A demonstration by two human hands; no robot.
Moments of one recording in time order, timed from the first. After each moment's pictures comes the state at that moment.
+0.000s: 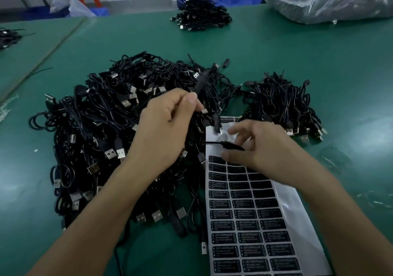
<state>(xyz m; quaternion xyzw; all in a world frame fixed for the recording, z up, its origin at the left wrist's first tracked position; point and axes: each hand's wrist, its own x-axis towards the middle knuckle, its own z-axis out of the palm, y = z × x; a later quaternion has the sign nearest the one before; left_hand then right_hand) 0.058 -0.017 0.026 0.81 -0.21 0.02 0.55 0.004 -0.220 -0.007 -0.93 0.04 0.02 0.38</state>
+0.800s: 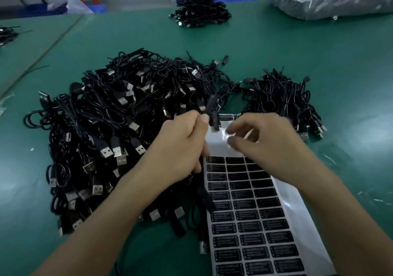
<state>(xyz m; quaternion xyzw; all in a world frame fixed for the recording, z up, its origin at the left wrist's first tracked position) 0.048 -0.032 0.012 0.85 -0.19 -0.10 0.48 0.000 -0.218 0.001 -0.92 0.00 -0.06 0.39</state>
